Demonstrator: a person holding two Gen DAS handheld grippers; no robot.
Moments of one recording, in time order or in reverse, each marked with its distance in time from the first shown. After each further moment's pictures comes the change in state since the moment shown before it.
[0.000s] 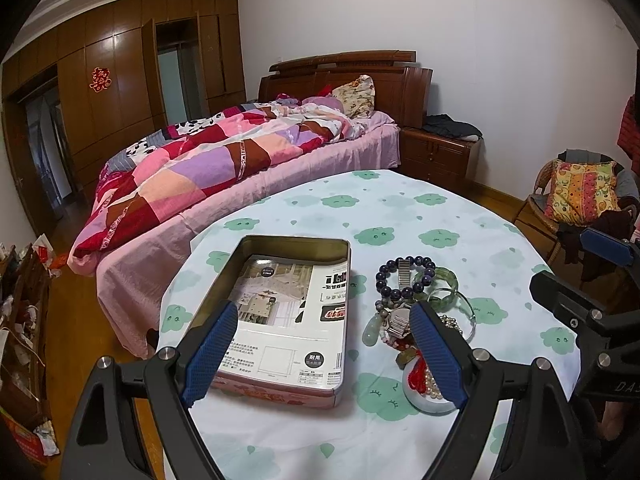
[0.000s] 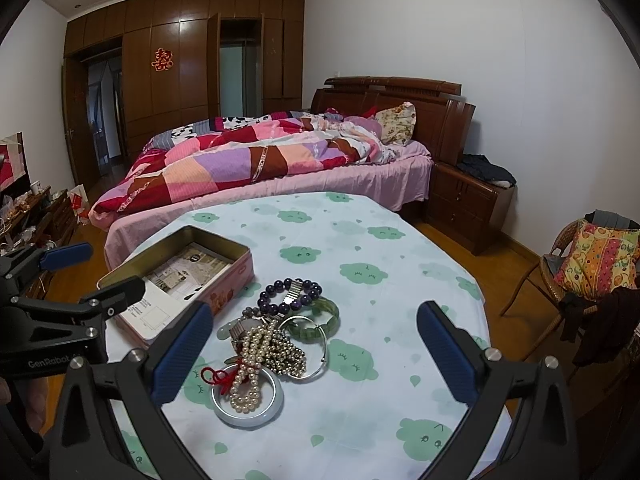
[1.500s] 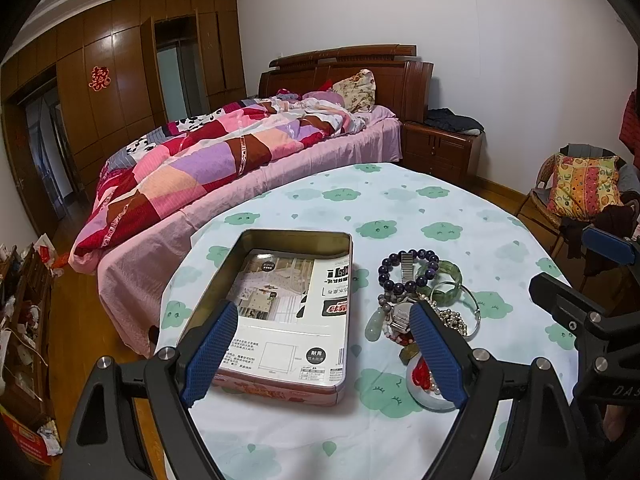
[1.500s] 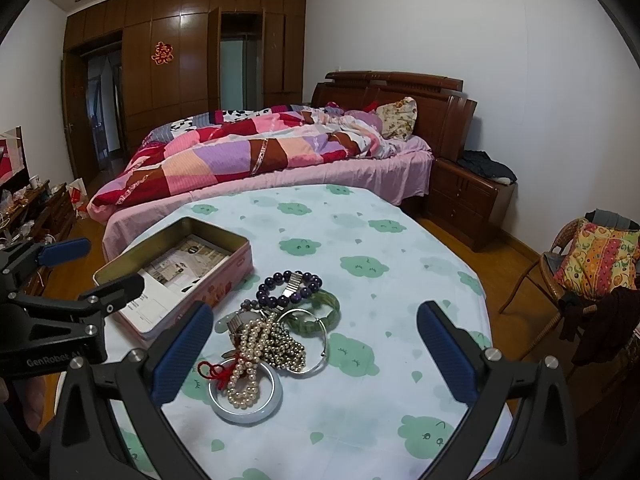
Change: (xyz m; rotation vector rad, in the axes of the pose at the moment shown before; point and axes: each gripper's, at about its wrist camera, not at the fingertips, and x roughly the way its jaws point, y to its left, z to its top) left arm 0.001 0.005 -0.008 -0.002 0.010 0.004; right arm 0.004 0.001 -0.004 -0.003 0.008 -0.003
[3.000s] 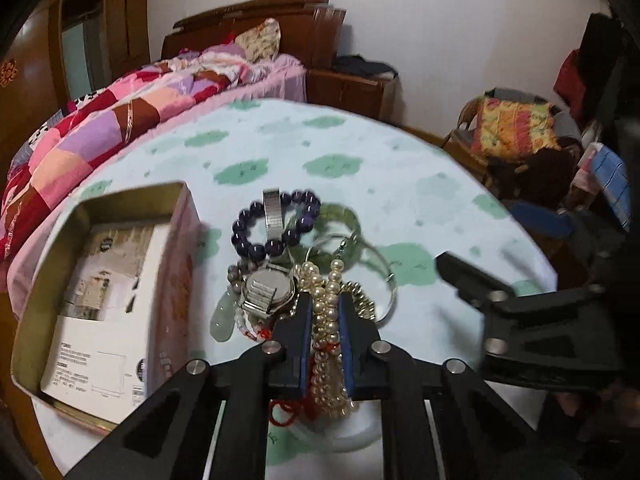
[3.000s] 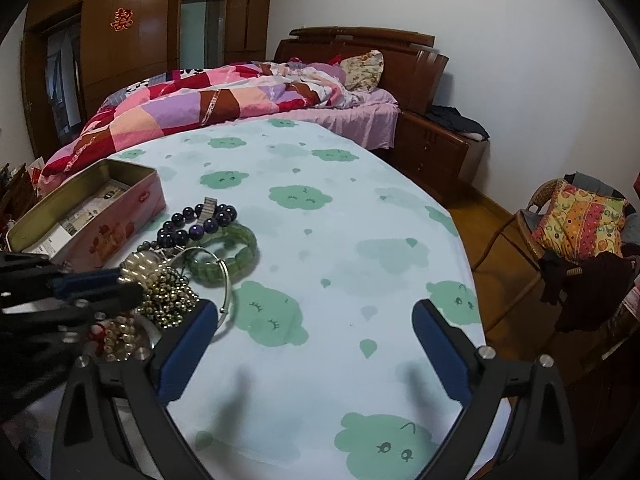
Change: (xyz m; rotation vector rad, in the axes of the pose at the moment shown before) left arm 0.073 -0.081 -0.014 0.132 0.176 -0.317; right arm 0.060 -0.056 -0.044 0.039 0.170 -0.119
